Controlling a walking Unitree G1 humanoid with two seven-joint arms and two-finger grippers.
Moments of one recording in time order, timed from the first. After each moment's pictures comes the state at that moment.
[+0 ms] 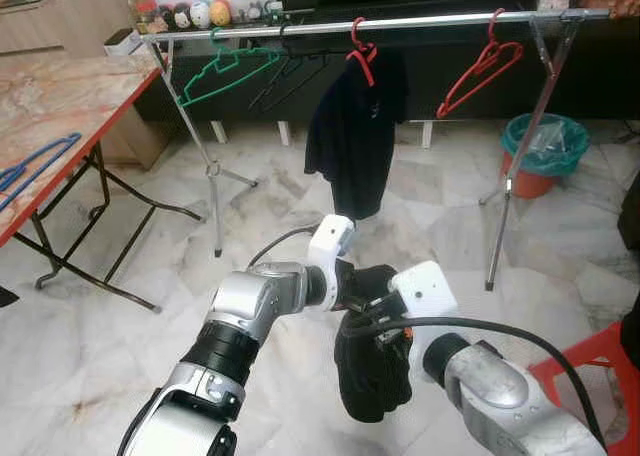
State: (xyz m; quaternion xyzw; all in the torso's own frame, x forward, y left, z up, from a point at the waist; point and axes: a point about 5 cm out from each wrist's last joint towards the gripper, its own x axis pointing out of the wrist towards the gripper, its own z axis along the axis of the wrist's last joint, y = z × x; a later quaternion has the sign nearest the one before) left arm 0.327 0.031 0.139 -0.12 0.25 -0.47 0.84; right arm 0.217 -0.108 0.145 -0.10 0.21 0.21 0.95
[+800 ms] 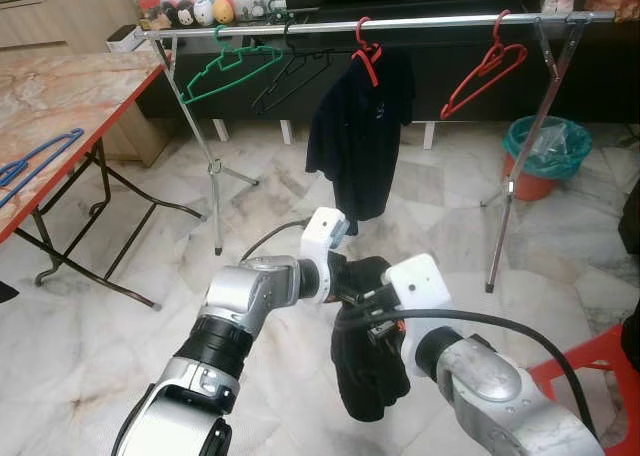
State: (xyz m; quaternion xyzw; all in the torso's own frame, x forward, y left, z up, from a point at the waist) left arm 0.332 0.036 0.145 -0.11 0.24 -0.47 0.84; right arm 0.219 -0.096 0.152 -0.09 0.20 0.22 0.95
